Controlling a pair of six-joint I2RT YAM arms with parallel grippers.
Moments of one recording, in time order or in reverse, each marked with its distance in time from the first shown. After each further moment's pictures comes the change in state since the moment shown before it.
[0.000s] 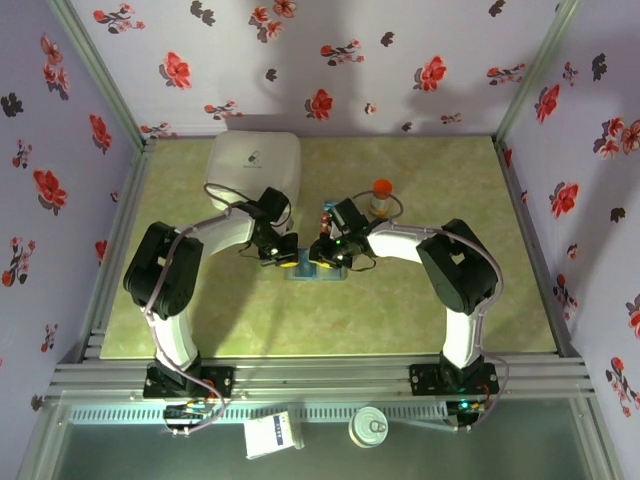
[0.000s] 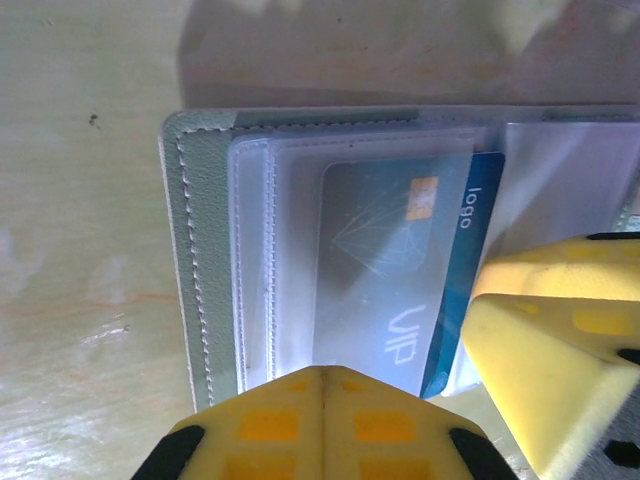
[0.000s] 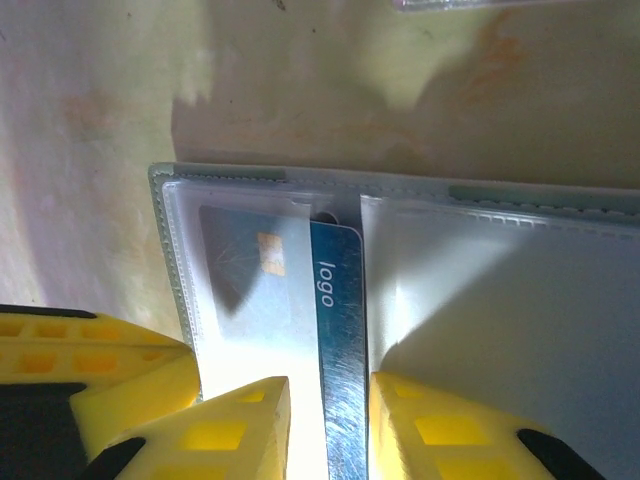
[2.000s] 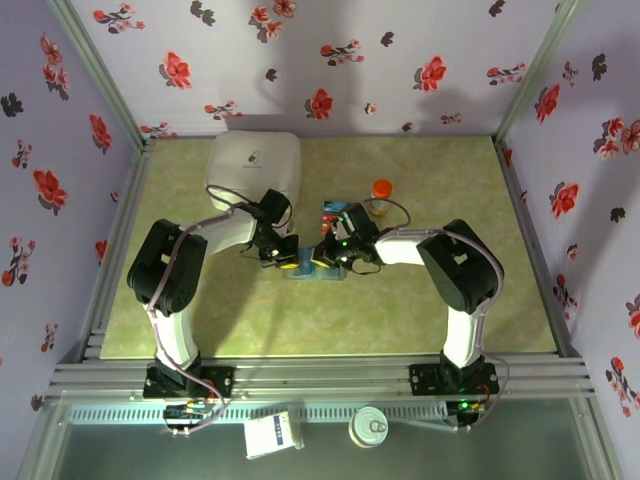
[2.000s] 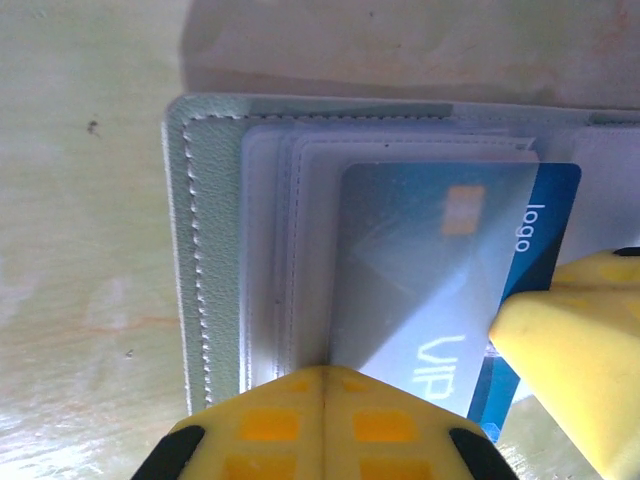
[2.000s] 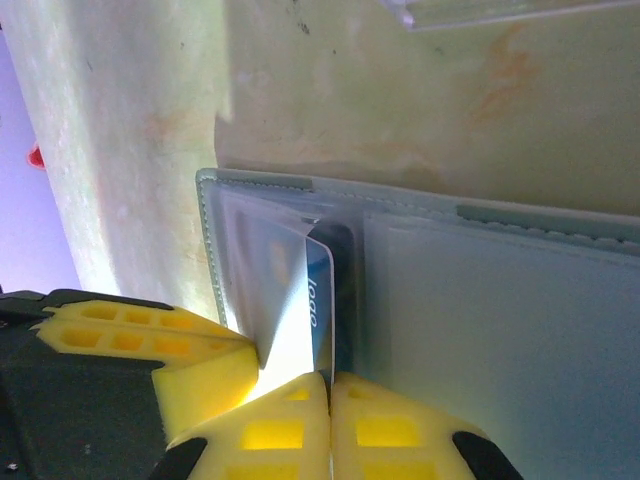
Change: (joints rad) left arm 0.000 0.026 -0.002 0.013 -0.003 0.000; right arm -0.042 -0.010 -0.130 0.260 -0.105 0.087
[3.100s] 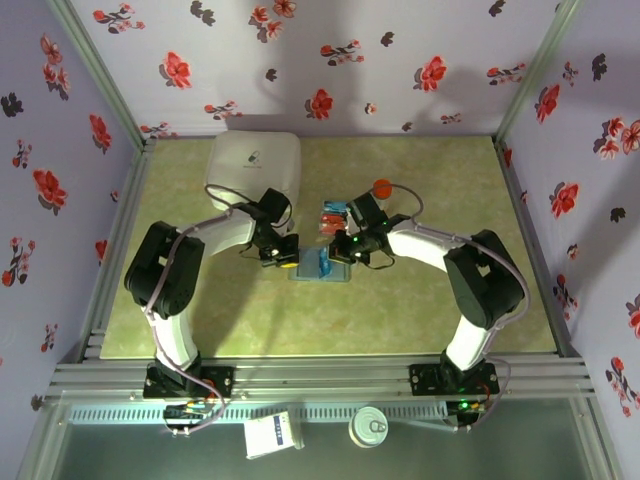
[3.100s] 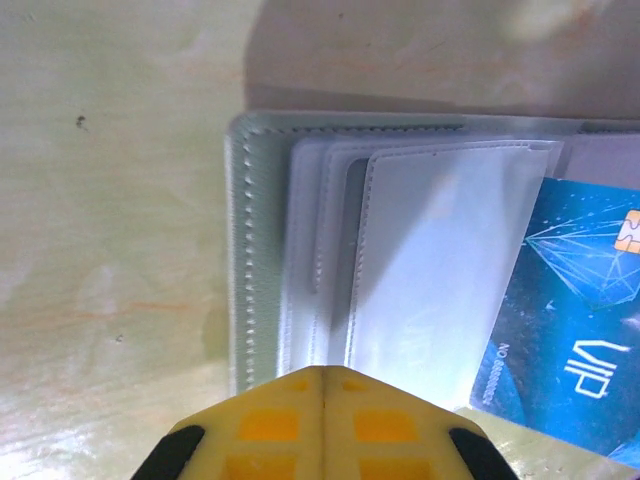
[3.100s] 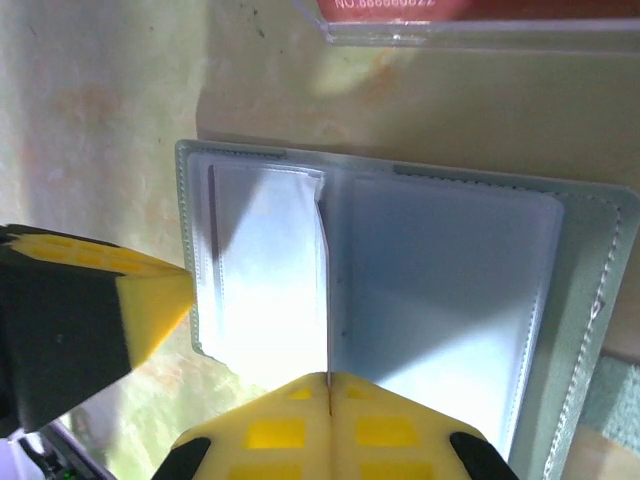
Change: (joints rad) left arm -0.002 -0.033 -0.006 0.004 0.002 -0.002; right arm -0.034 -0.156 0.088 -0.424 0.125 -0.249
